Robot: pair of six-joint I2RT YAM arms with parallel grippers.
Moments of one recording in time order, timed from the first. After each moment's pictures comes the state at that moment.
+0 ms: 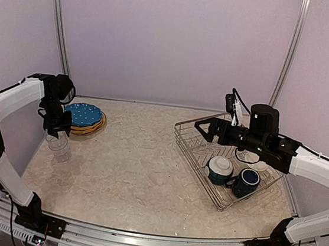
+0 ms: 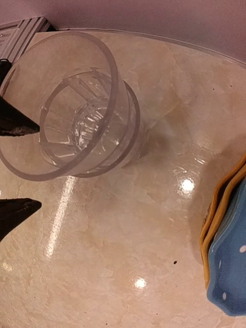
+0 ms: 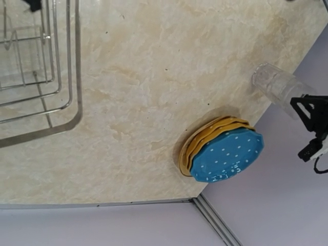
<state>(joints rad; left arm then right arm) -0.11 1.55 1.33 -1.17 -0.11 -0.50 0.70 1.21 0.89 0.05 -0.14 0.50</state>
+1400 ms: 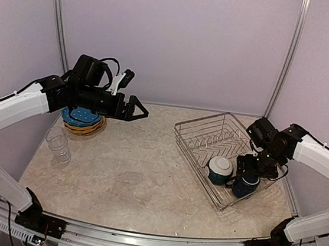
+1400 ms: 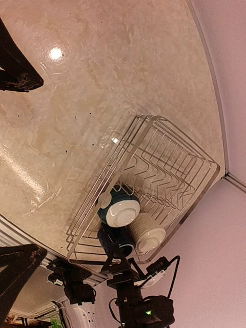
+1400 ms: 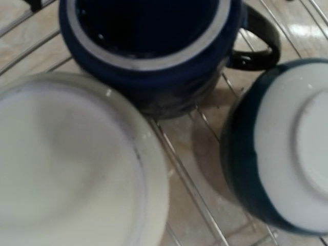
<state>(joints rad) -0.67 1.41 1.35 -0.52 0.31 -0.35 0.55 1.24 1.02 -1.05 0.24 0.56</state>
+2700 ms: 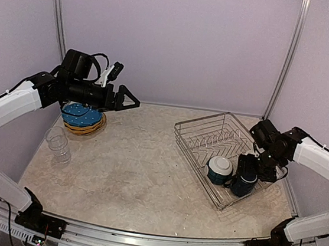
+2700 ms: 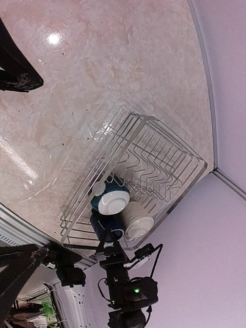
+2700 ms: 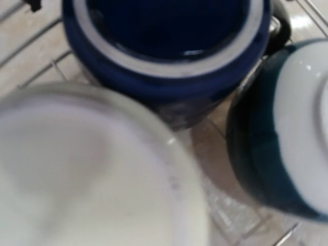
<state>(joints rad) -0.56 1.36 1.35 -0.52 0.43 -0.38 0.48 1.24 0.96 -0.98 0.15 0.63</state>
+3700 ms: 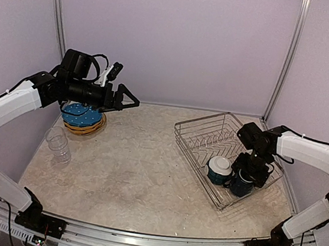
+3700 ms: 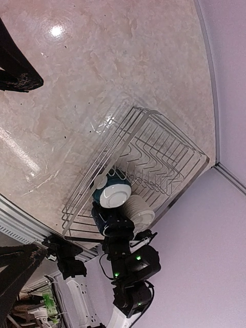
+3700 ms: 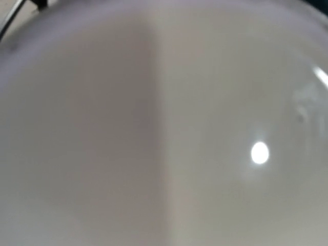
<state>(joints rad) -0.55 1.36 1.35 -0.52 0.48 -0.40 0.48 1.44 0.99 -0.94 0.22 1.16</state>
